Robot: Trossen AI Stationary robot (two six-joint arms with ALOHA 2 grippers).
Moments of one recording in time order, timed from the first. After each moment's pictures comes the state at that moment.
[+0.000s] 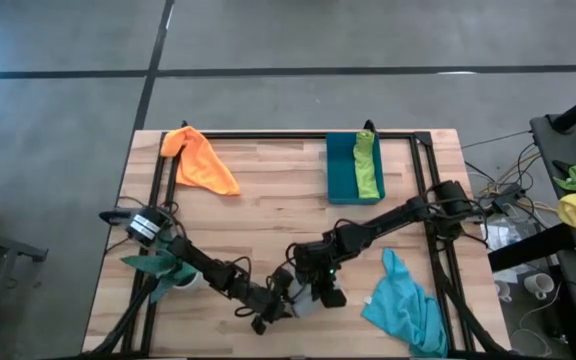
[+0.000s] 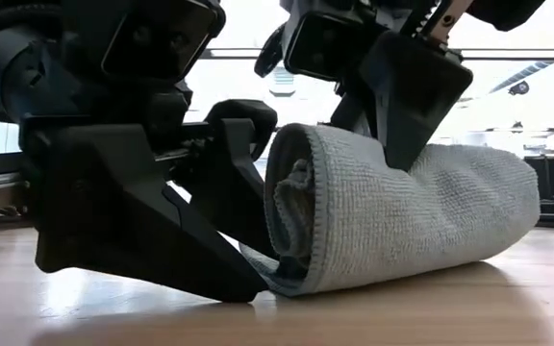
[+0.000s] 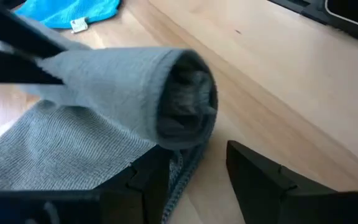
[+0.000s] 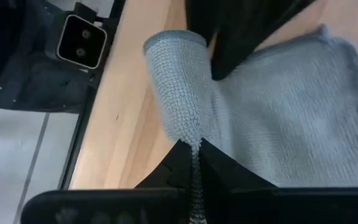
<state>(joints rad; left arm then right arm) -0.56 2.06 0.95 0.52 -0.16 0.19 0.27 1.96 1.24 -0.33 -0.55 0.16</state>
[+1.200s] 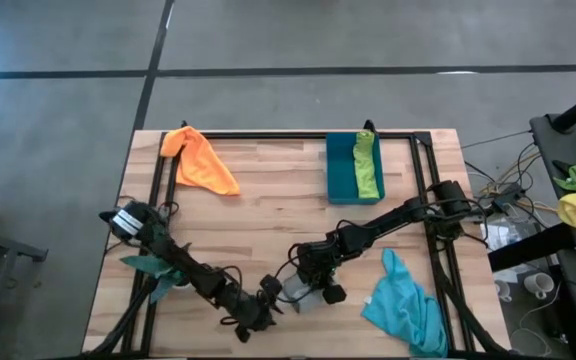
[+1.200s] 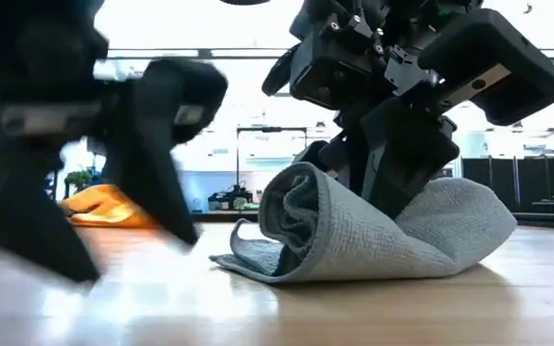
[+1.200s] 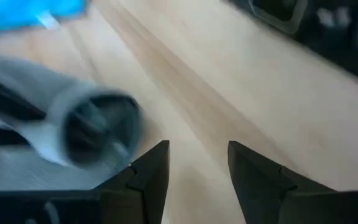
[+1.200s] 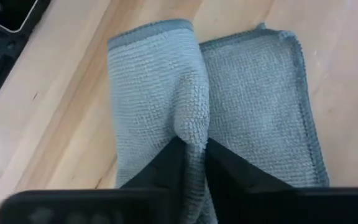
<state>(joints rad) -0.63 1.92 0.97 0.30 -0.23 0.16 0.27 1.96 1.15 -0.20 -0.38 -0.04</state>
